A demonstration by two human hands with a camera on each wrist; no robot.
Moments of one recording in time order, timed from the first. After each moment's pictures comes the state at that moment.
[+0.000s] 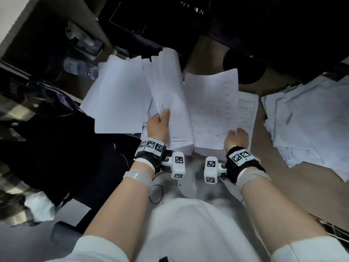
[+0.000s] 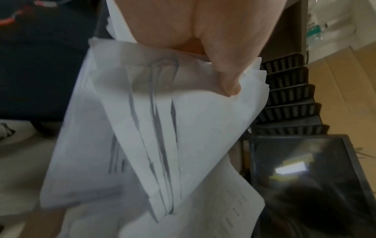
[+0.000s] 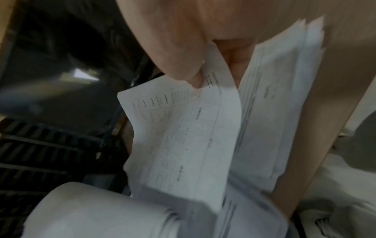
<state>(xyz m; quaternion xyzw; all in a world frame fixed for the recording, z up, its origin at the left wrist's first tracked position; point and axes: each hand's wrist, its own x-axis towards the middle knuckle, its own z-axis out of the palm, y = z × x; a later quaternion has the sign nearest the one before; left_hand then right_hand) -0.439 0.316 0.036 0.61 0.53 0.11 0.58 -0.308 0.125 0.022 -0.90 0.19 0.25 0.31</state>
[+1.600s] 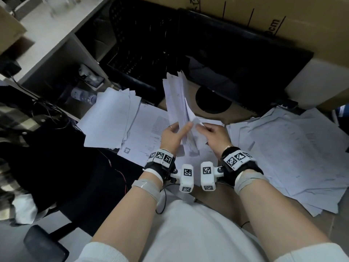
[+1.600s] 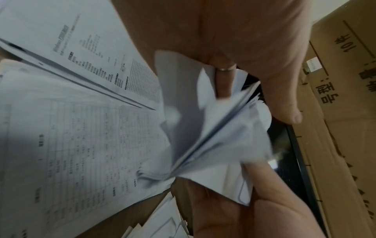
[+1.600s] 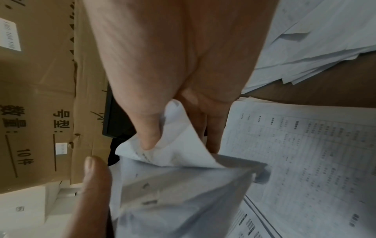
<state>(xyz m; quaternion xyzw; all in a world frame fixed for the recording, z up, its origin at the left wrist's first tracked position) -0.313 0.162 0.110 0.50 0.44 0.17 0.73 -0.204 0.055 0.120 -0.73 -0.16 0.39 0.53</state>
